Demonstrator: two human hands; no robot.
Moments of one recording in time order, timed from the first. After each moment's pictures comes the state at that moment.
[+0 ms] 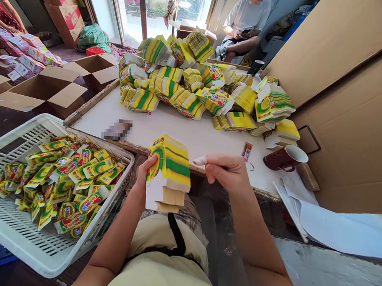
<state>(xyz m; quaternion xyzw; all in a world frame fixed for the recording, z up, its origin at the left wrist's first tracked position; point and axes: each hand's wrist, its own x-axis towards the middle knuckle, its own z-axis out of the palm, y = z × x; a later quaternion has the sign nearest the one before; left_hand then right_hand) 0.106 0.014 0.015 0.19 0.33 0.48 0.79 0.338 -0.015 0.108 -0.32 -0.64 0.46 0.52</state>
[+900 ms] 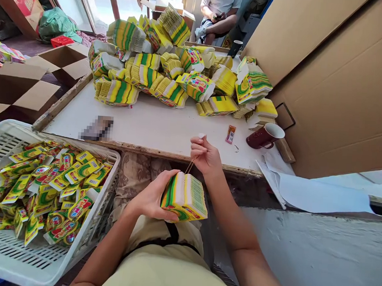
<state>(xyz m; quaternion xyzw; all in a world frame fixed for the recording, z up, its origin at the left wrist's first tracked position) 0.131 -0.035 0.021 0.75 0.22 0.23 0.59 0.356 0.011 0.036 -0.16 -0.13 0.74 0.64</state>
